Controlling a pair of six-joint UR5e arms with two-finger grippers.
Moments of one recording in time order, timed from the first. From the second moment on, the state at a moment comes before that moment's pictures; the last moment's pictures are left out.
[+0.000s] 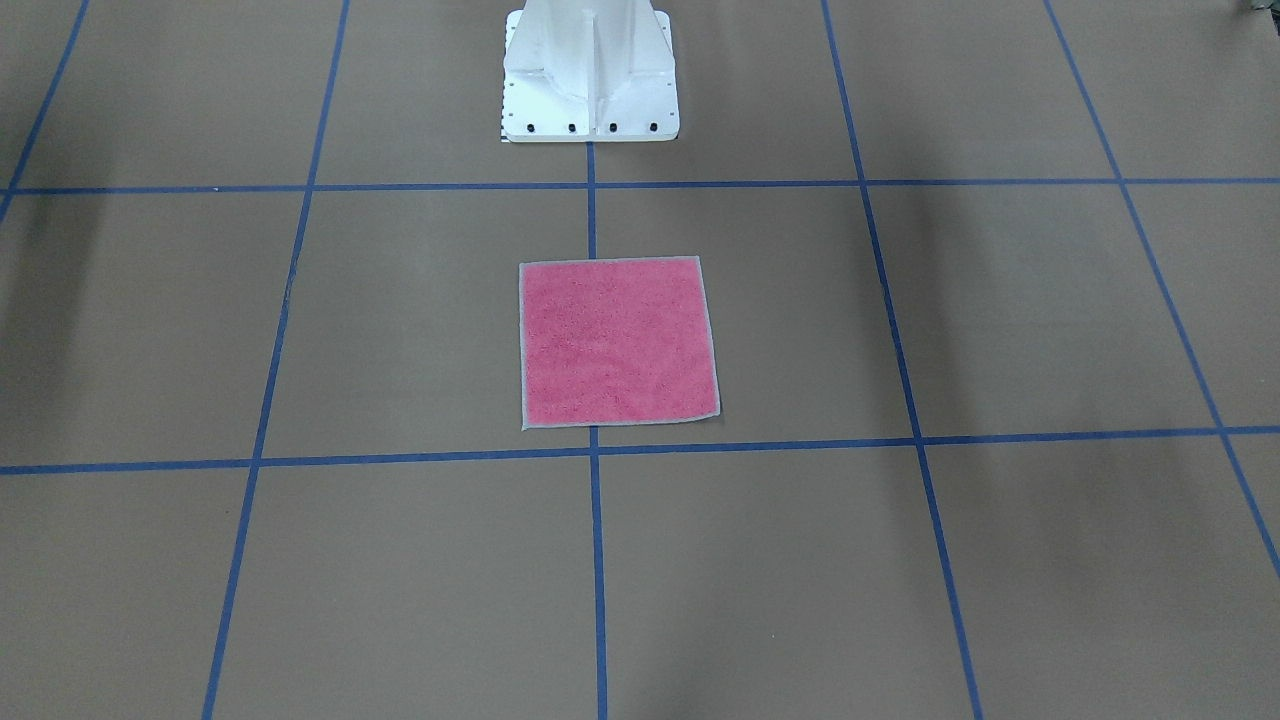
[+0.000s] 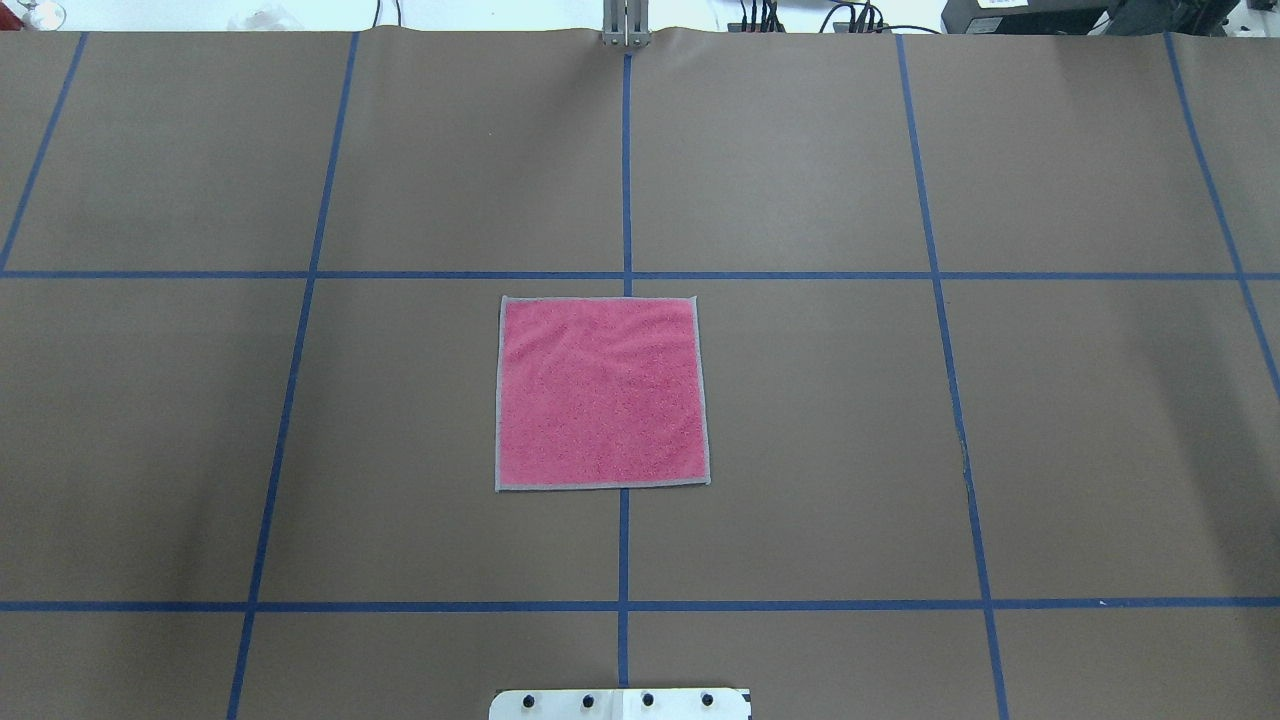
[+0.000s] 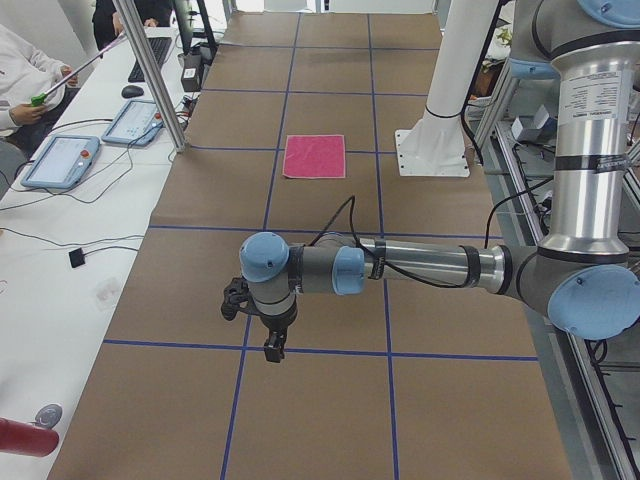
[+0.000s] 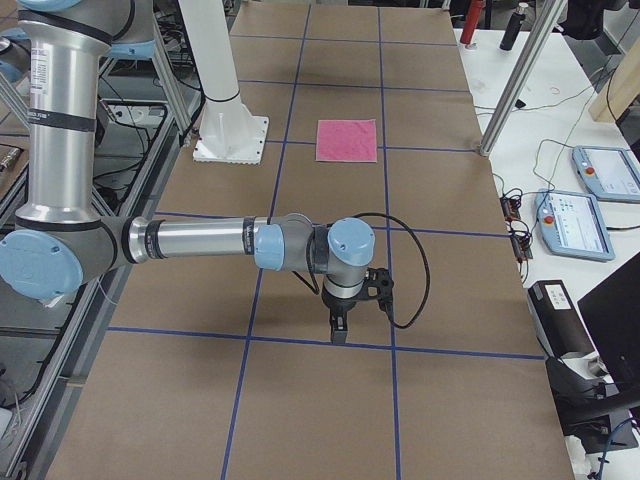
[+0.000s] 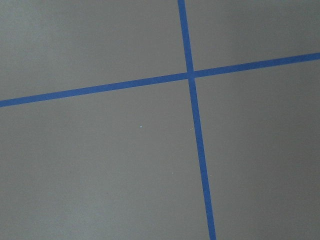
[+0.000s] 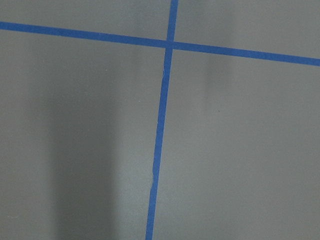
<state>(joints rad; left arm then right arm) -1.56 -1.53 -1.67 -1.50 -2.31 0.15 1.55 -1.70 1.77 -1.69 2.30 -0.08</state>
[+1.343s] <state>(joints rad) -1.53 -1.54 -1.67 -1.52 -2.30 0.14 1.56 -1.64 1.78 -1.68 2.29 -0.07</state>
